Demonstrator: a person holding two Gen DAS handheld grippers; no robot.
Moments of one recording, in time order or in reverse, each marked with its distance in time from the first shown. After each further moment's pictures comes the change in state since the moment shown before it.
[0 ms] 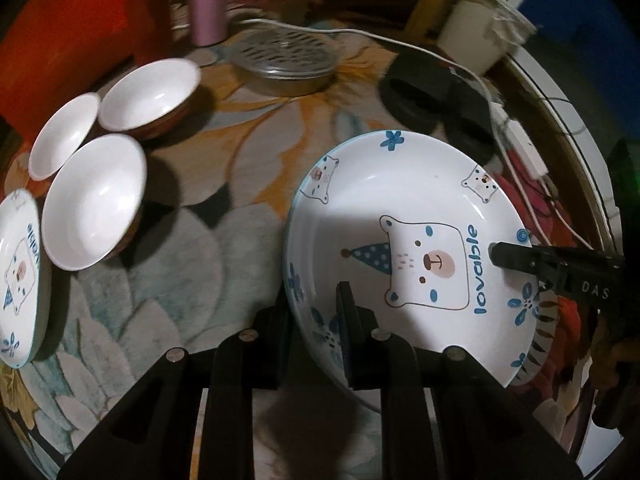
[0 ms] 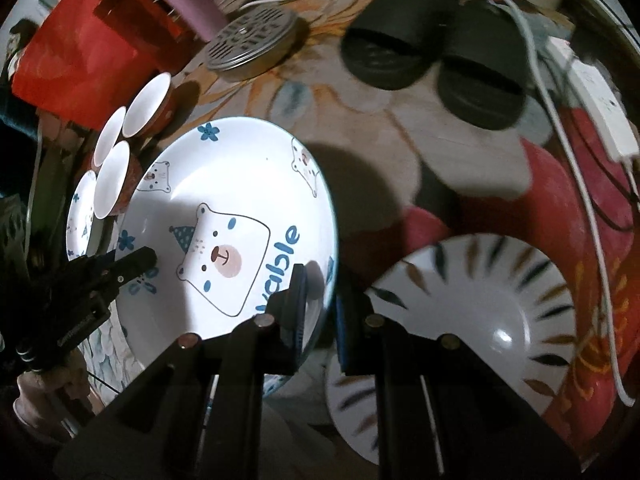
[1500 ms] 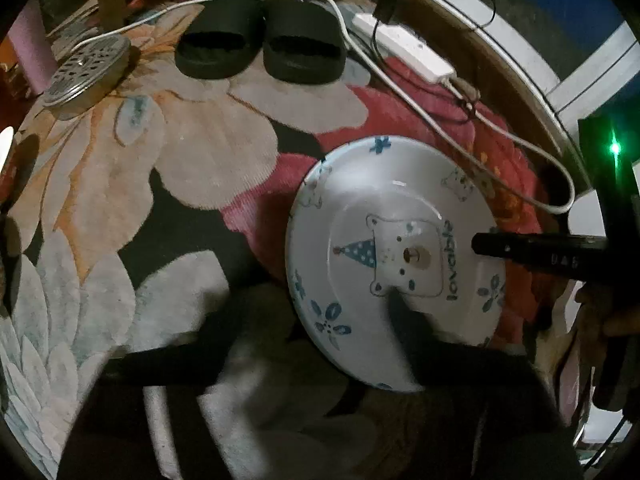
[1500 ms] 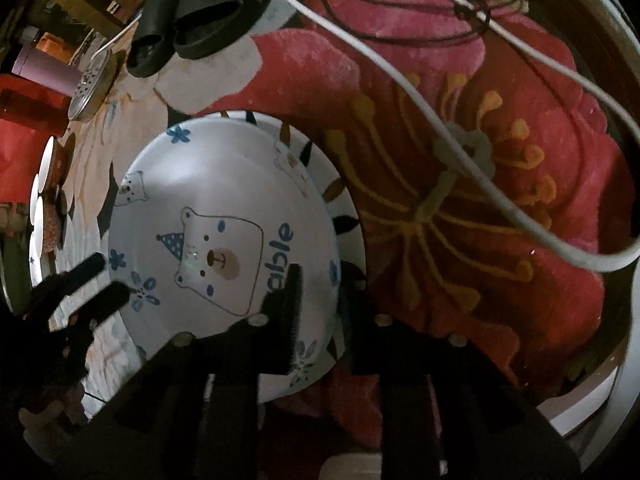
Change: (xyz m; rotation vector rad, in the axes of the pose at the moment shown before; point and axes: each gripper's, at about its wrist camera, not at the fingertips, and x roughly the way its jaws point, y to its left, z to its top) left arm 0.047 -0.153 -0.021 0.271 0.125 -0.138; right arm -0.033 -0.158 -0.082 0.354 0.043 -0.130
